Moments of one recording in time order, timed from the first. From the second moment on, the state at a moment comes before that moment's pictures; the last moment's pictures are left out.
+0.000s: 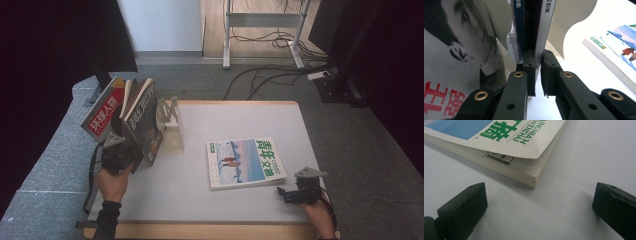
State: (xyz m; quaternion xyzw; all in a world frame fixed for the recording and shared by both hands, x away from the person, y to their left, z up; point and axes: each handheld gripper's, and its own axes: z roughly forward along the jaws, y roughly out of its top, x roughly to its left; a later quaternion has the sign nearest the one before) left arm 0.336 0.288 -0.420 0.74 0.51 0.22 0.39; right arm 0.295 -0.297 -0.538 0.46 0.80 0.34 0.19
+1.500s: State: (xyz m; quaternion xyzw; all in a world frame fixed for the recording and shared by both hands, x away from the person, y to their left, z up) left arm 0.370 0.180 -0.460 0.84 0.31 0.07 0.44; right arm 0.291 -0.296 -0.537 0.45 0.80 0.35 0.20
